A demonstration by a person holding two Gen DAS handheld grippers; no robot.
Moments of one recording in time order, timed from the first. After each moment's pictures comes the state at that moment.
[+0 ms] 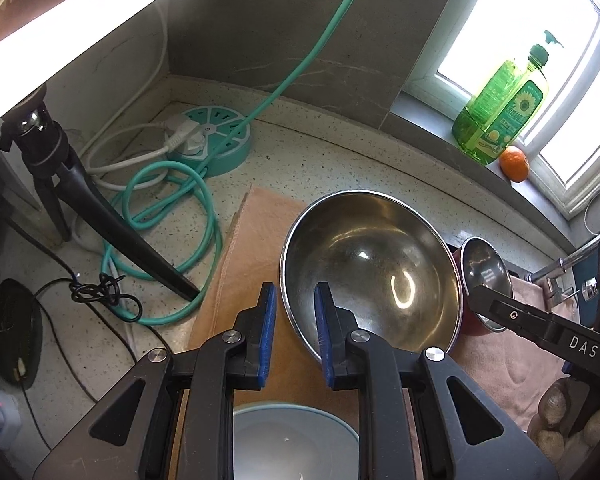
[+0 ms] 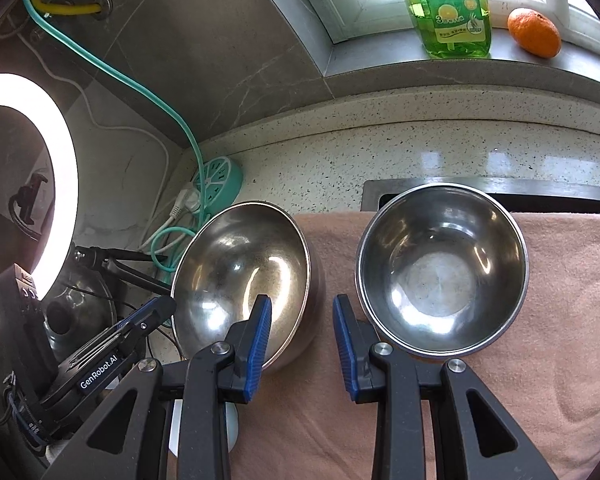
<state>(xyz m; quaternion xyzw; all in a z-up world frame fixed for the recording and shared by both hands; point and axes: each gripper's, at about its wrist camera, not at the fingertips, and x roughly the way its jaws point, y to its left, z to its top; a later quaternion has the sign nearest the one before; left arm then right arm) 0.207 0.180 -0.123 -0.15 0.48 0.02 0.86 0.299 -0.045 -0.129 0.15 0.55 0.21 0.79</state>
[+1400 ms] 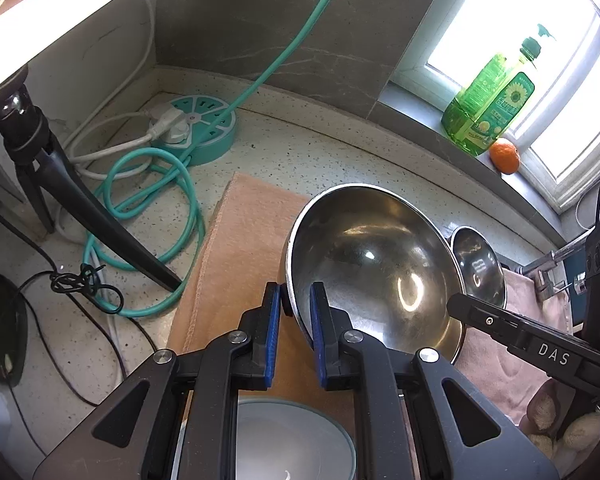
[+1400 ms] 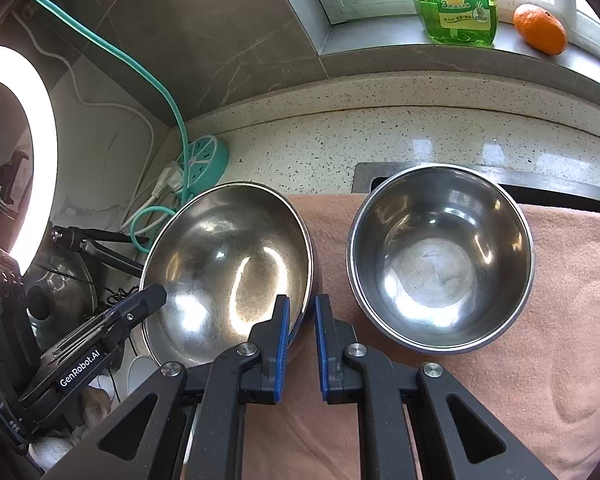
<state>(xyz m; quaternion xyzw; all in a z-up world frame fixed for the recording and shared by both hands) 0.204 0.173 -0.128 -0.16 0.49 0.00 0.86 0.293 -0.042 -0.140 0.12 0.57 0.20 0.79</state>
